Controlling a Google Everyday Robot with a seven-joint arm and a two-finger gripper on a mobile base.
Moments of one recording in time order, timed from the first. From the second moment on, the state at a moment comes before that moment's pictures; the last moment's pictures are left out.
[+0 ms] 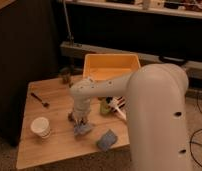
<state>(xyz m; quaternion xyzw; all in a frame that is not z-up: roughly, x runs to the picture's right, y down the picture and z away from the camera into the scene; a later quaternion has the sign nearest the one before) -0.132 0.180 0.816 -0.38 0.14 0.51 0.76</state>
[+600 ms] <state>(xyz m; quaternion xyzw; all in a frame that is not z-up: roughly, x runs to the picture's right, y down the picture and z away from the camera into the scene) -0.250 0.188 0.823 -0.44 0.07 0.46 0.77</state>
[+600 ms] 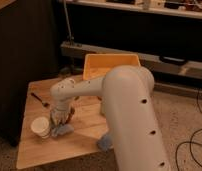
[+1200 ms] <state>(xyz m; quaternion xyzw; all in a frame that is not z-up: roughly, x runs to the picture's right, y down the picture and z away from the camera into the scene) -0.242 0.188 0.821 -0.41 0.10 0.43 0.80</state>
